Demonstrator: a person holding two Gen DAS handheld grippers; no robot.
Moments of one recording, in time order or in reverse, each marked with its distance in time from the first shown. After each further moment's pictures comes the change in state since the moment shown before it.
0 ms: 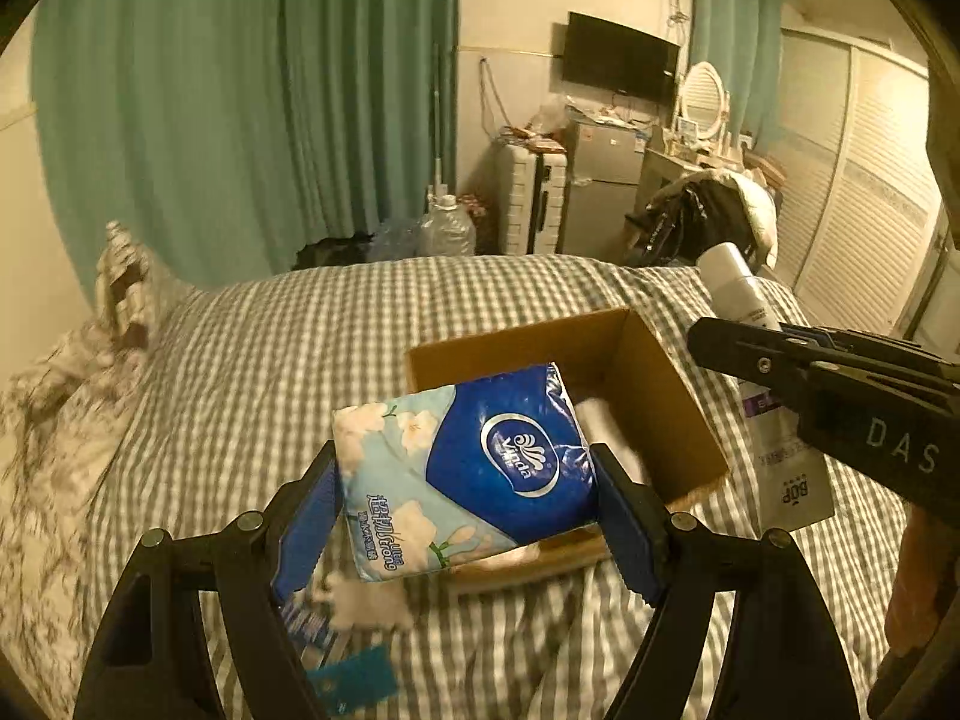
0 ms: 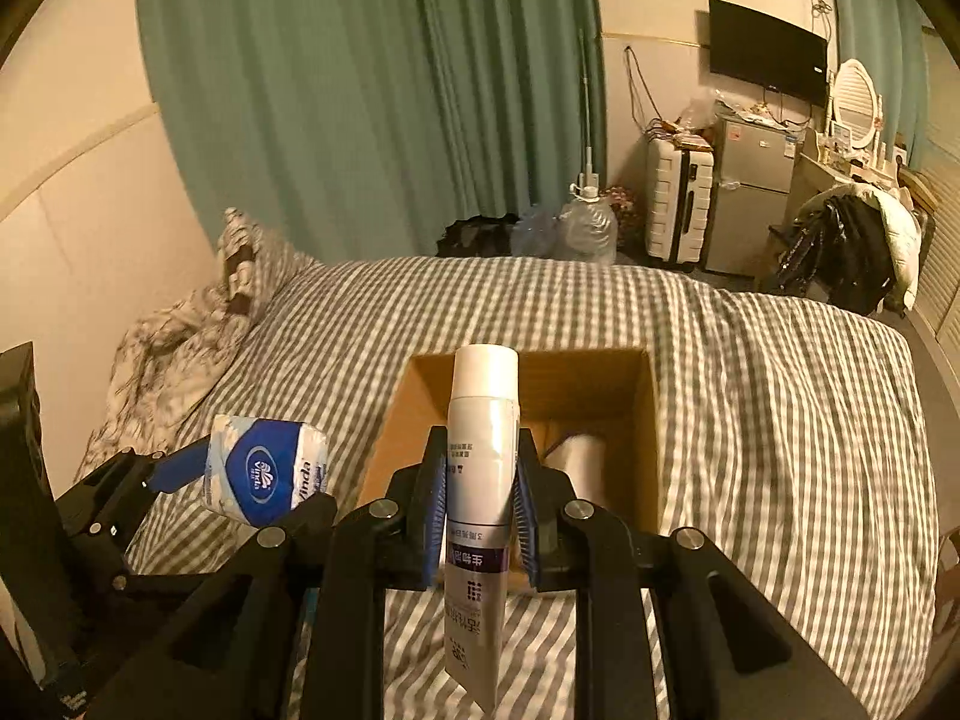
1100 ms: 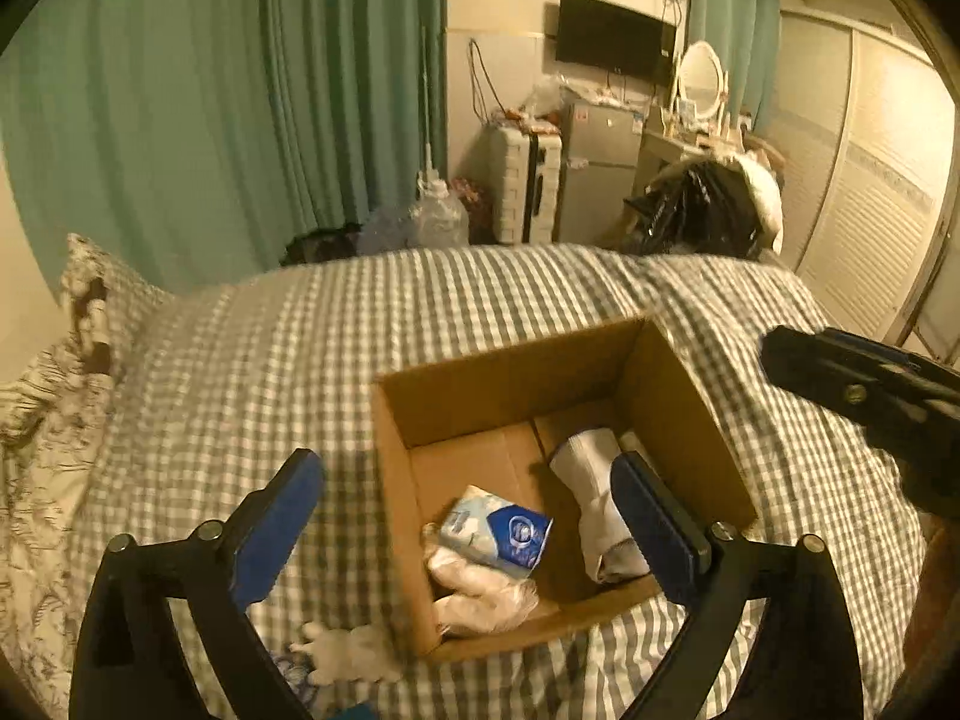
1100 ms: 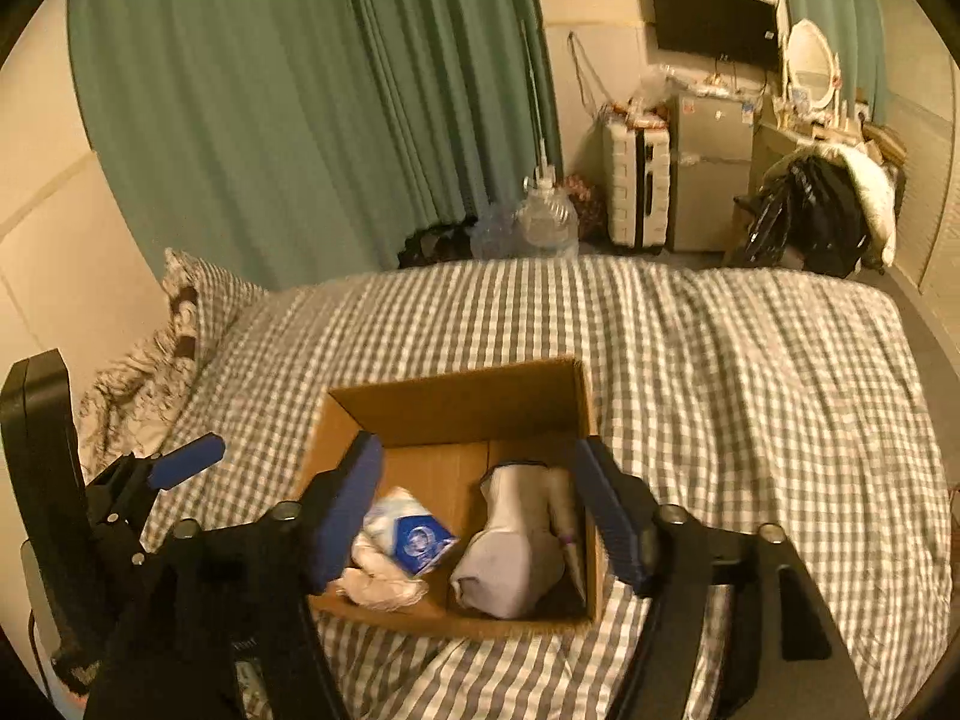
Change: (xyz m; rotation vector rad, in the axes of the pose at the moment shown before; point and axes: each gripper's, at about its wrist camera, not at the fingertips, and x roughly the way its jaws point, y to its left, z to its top) left arm 0.031 -0.007 0.022 0.017 0.022 0.013; right arm -0.009 -0.042 0.003 0.112 -0.061 -0.043
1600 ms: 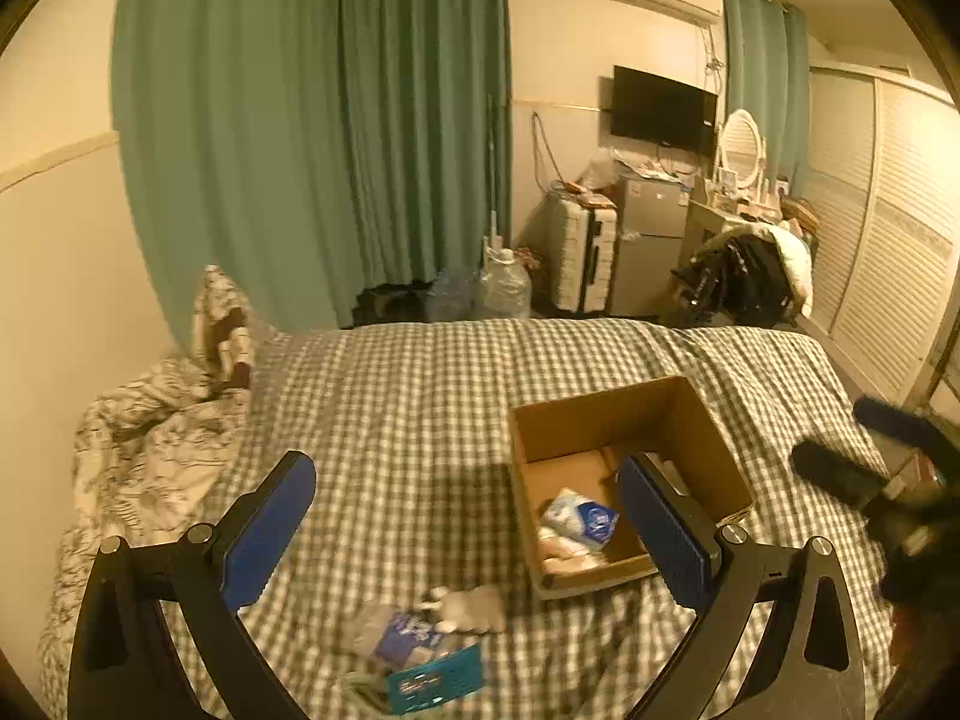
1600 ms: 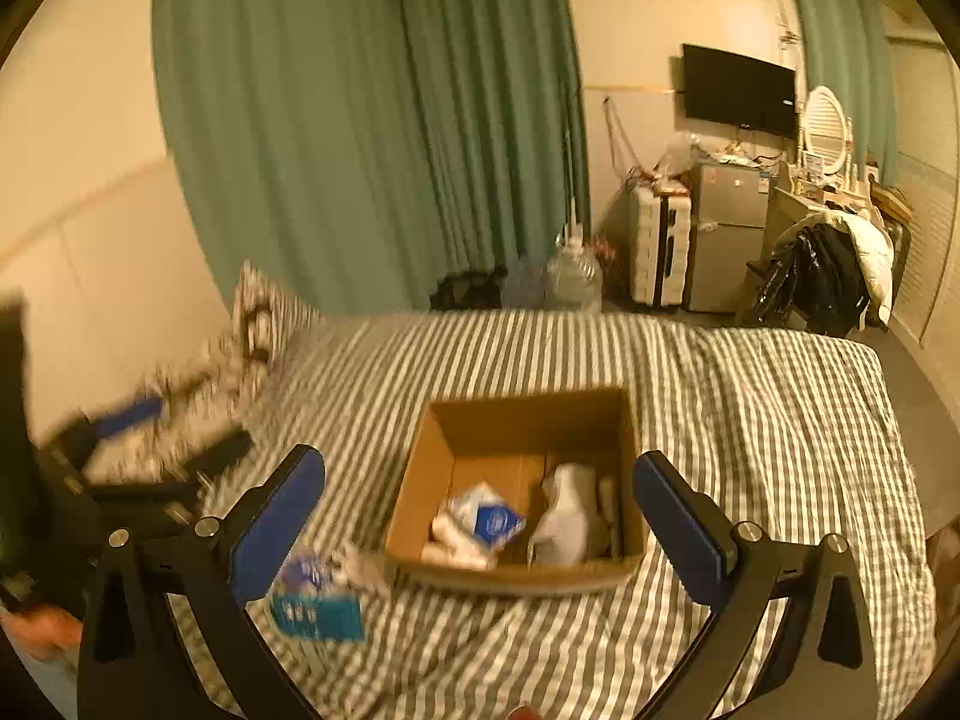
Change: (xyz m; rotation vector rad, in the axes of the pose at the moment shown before) left arm -0.130 0.070 -0.019 -0.066 -0.147 0.124; right arm -0.066 0.076 -0.034 -0.121 -0.042 0.013
